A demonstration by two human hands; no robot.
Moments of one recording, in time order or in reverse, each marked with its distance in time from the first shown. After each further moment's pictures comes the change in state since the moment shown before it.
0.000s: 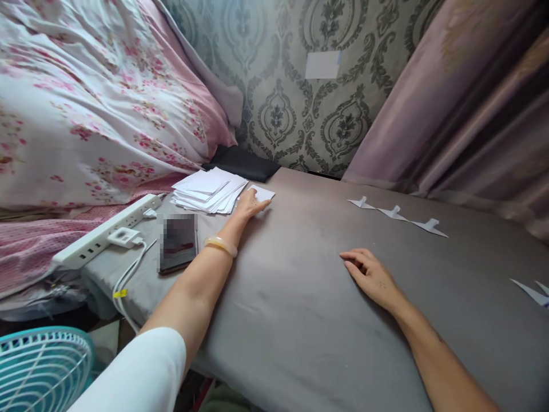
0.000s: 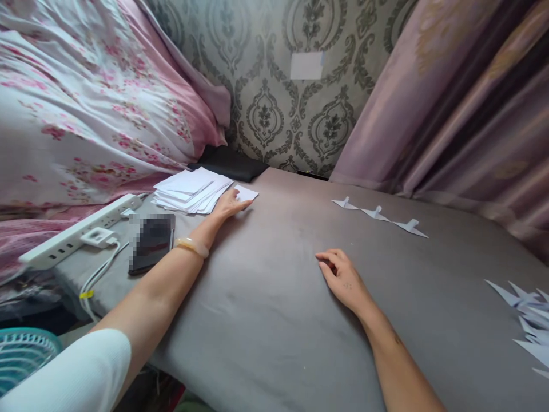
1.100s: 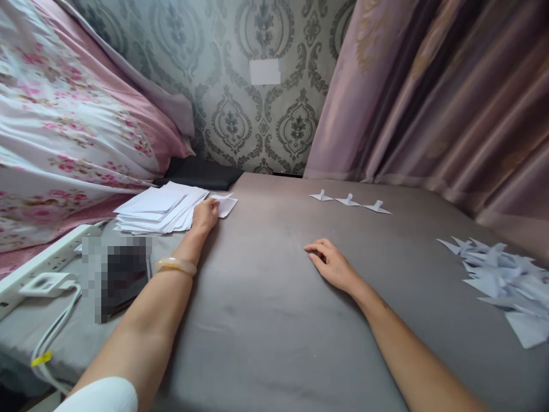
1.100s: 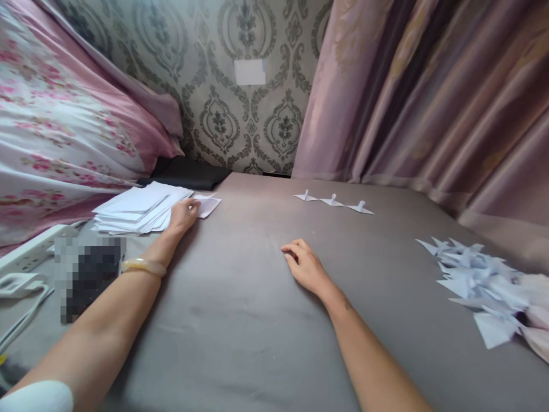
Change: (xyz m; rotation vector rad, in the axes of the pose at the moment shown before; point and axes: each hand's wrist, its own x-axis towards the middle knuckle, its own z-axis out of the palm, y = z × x) left_hand 0.005 -0.014 0.002 -0.188 0.246 0.119; right_hand -0.007 -0.013 -0.002 0.040 0.025 0.038
